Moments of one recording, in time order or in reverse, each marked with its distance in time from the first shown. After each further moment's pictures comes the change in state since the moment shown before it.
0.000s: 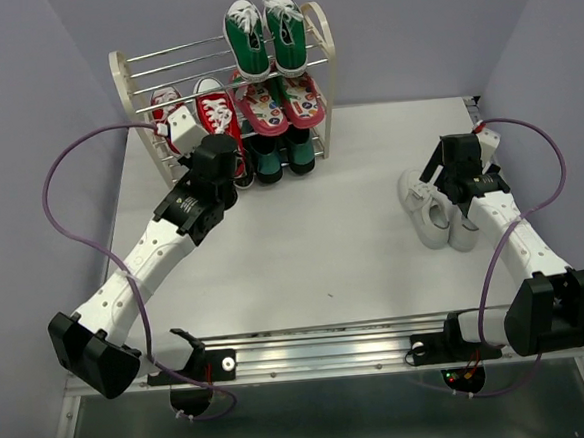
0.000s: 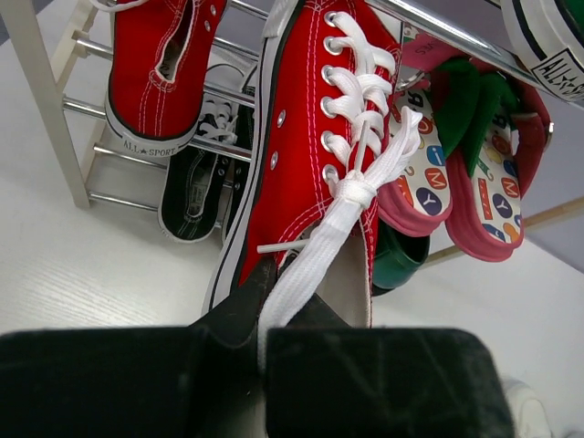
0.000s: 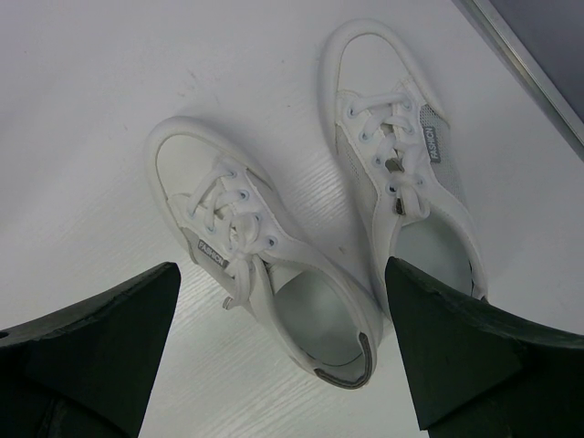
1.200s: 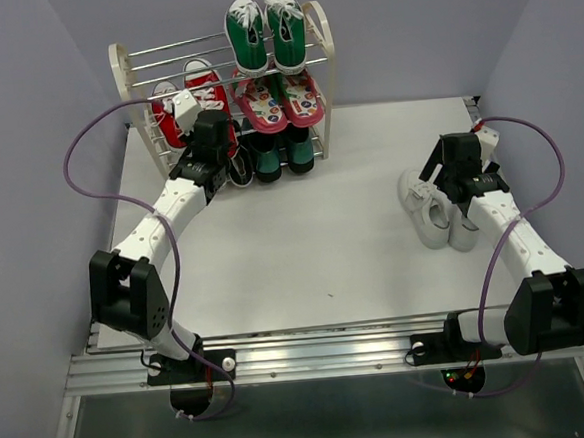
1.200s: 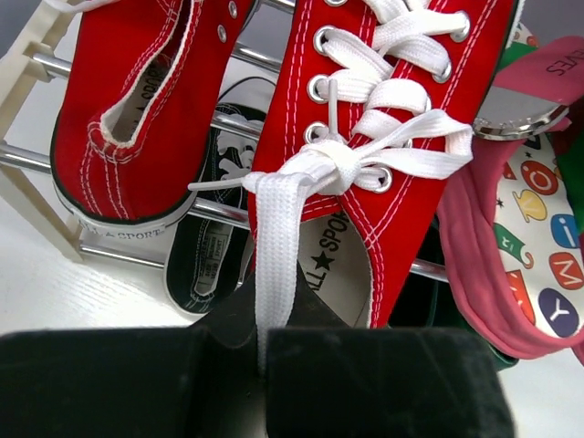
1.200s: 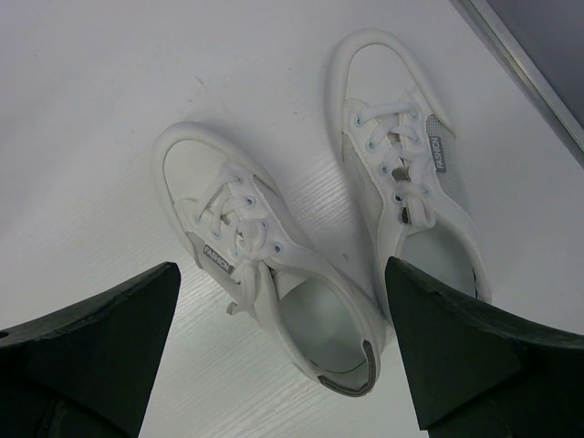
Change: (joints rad) left arm 0.235 0.300 0.041 0.240 0.168 0.122; right arm 0.000 0.003 0.000 0.024 -0.008 -0.018
